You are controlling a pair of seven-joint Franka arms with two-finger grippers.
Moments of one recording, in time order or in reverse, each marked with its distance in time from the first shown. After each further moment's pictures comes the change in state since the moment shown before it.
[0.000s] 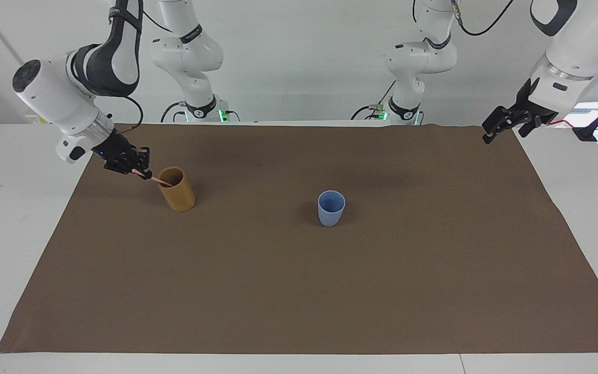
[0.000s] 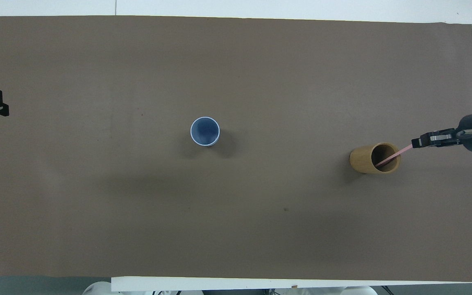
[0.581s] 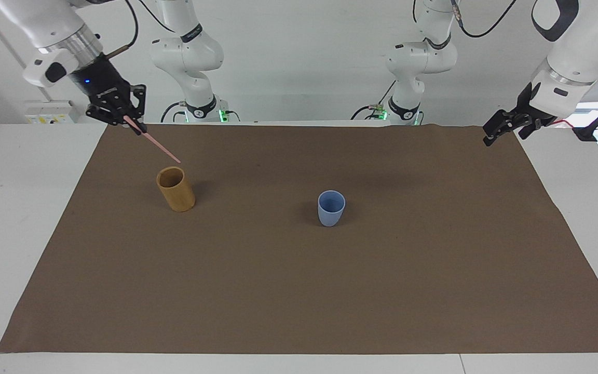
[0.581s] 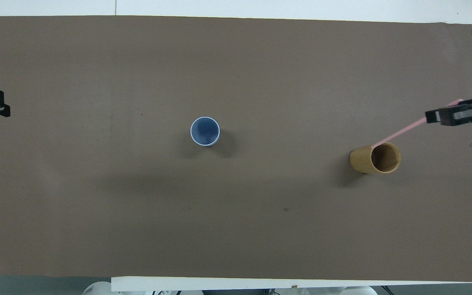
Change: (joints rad) left arm 0.000 0.003 0.001 -0.002 0.000 -0.002 0.000; right arm 0.173 0.002 0.087 0.395 -0.028 -0.195 0.208
